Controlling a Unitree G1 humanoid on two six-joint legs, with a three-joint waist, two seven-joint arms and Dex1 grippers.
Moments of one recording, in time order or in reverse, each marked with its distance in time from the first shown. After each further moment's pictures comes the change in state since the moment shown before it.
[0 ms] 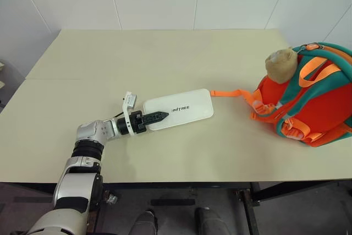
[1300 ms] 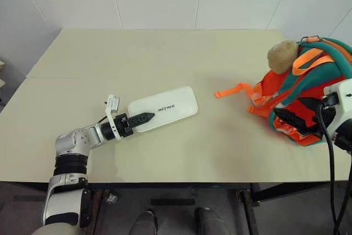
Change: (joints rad) left arm 0.179 0.052 0.143 -0.278 -0.059 0.108 0.122; right arm -0.419 0.094 0.538 -0.011 0.181 0.147 -0.333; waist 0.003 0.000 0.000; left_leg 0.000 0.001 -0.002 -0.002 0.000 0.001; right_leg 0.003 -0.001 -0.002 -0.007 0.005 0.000
